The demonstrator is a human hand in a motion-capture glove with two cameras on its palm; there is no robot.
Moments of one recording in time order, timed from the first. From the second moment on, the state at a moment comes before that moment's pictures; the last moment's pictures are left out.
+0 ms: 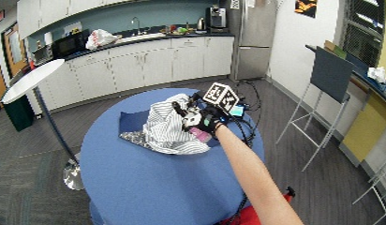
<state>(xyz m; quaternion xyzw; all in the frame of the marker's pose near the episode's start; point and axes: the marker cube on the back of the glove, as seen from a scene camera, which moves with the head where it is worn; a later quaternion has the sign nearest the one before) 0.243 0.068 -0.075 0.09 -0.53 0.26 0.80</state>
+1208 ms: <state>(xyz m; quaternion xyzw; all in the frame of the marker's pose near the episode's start) 0.243 0.066 -0.068 0.07 -0.54 0.27 0.80</state>
